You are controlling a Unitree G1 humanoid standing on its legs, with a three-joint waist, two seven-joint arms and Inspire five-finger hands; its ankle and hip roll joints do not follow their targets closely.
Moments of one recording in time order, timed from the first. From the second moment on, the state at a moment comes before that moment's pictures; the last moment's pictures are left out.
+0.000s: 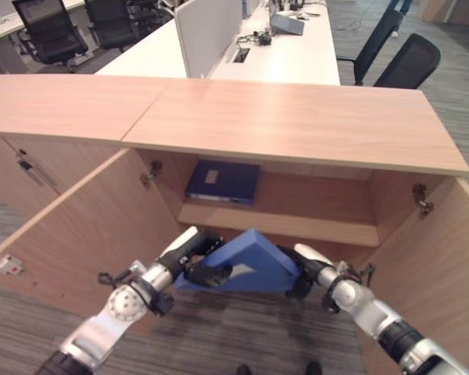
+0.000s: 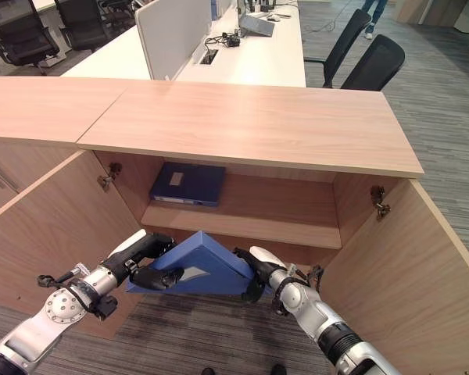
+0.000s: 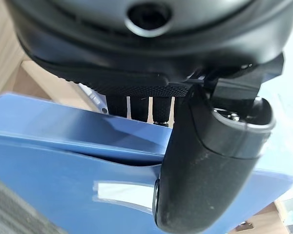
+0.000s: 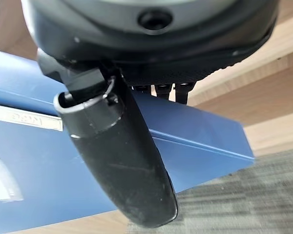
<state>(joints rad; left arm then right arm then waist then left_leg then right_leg) -0.01 0.83 -0.39 -0.11 -0.25 -0.01 -0.11 -0.31 -0.43 0.61 0.53 -0.24 0.01 0.09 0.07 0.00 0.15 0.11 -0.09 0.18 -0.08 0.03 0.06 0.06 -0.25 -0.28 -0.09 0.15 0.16</state>
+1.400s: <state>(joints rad) 0.30 0.22 -0.10 0.52 -0.75 0.04 0.08 0.11 -0.15 0.19 0.79 0.83 0.09 0.09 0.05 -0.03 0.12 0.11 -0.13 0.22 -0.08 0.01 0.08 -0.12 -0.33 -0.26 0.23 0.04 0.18</state>
